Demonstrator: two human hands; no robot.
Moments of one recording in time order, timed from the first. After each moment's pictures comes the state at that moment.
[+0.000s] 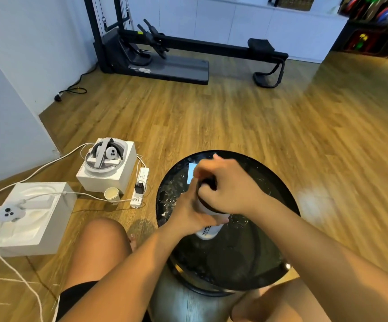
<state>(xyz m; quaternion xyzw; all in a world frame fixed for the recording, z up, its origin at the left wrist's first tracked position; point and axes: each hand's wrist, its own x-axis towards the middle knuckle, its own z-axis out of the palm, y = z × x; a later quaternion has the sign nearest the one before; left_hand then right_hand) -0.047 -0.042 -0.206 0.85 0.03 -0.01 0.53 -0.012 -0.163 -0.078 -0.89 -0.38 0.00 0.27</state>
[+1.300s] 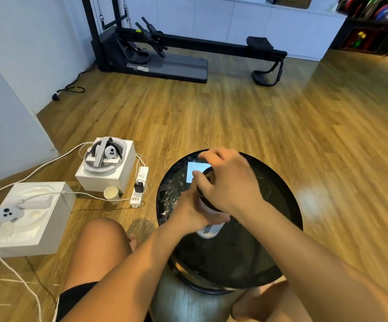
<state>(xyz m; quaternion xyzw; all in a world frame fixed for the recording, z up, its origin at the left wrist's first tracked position) -0.046 -0.044 -0.193 0.85 0.02 -0.06 0.52 -0.019 -0.150 -0.090 -0.95 -0.26 -0.09 0.16</state>
